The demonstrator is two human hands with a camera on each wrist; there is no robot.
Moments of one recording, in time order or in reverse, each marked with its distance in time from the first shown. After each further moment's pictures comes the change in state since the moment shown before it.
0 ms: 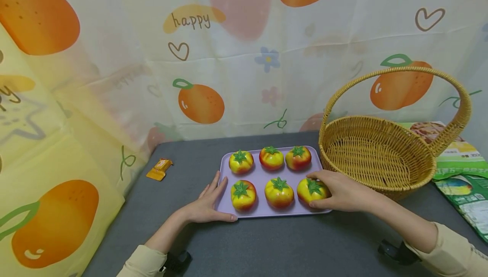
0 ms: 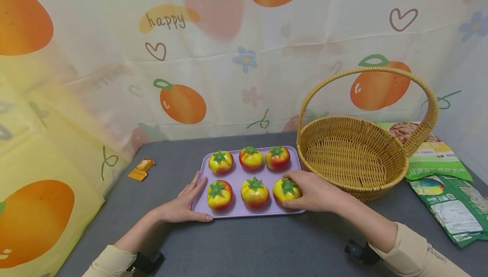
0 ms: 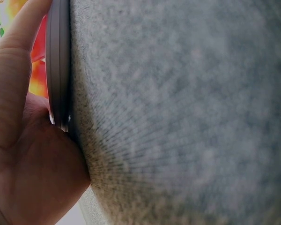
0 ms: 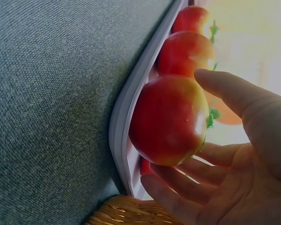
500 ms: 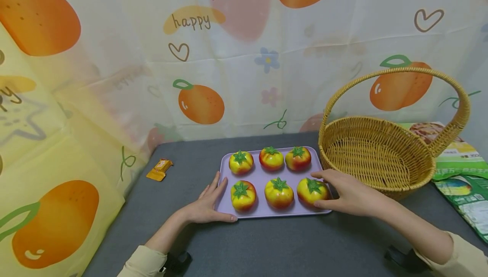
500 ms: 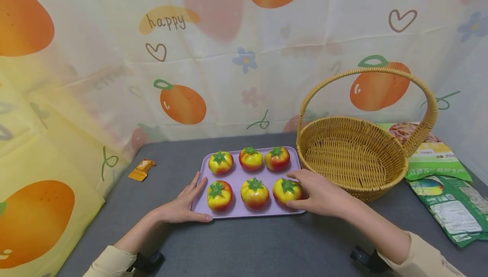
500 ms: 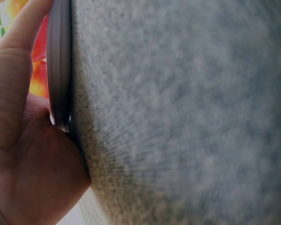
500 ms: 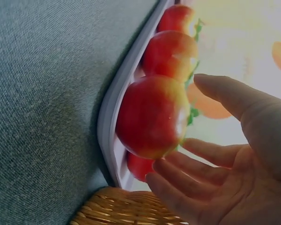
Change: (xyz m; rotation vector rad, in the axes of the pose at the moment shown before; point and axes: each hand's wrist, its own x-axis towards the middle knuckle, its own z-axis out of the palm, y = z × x) left_hand 0.001 -0.001 0.001 -0.005 0.007 -0.003; right_hand -0.013 -0.003 -0.007 -0.001 0.054 0.001
